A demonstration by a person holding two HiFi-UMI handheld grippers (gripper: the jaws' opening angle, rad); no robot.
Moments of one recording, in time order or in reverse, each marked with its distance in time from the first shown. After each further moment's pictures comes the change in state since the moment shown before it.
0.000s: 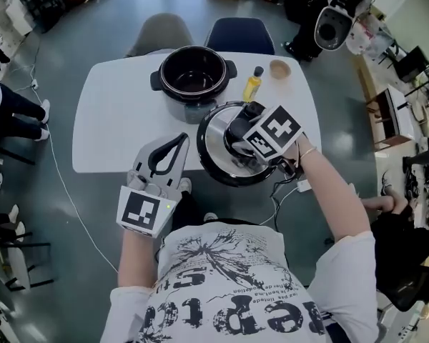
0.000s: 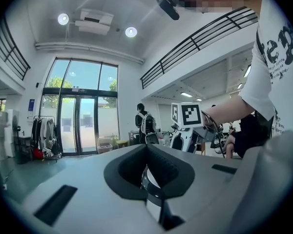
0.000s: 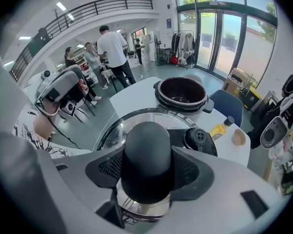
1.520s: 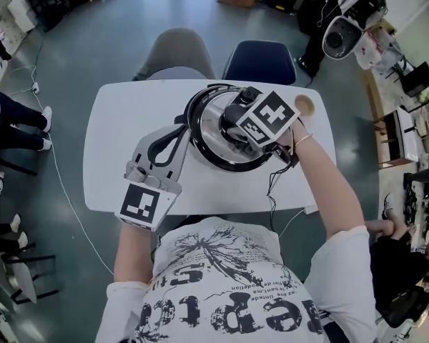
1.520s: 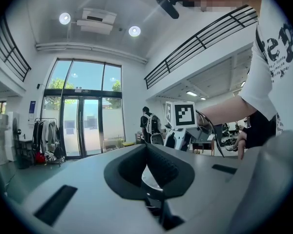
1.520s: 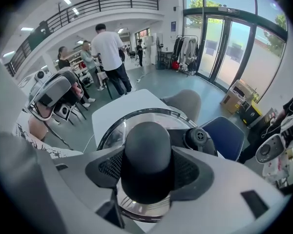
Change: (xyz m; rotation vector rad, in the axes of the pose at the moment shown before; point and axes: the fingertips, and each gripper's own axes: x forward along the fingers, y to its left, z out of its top) left arm 0.099 0.250 0.002 0.022 -0.013 0.021; right arm 0.075 -0.113 0.265 -0.070 -0.016 -0.049
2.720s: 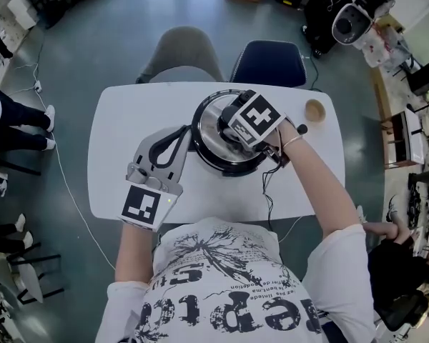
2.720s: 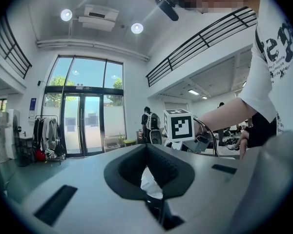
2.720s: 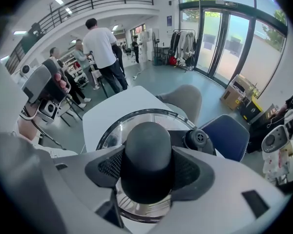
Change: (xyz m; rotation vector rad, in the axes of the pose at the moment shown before) left arm 0.038 0.054 -0.029 -0.026 0.020 0.009; right arm 0.073 -0.042 0.034 0.033 0.042 -0.013
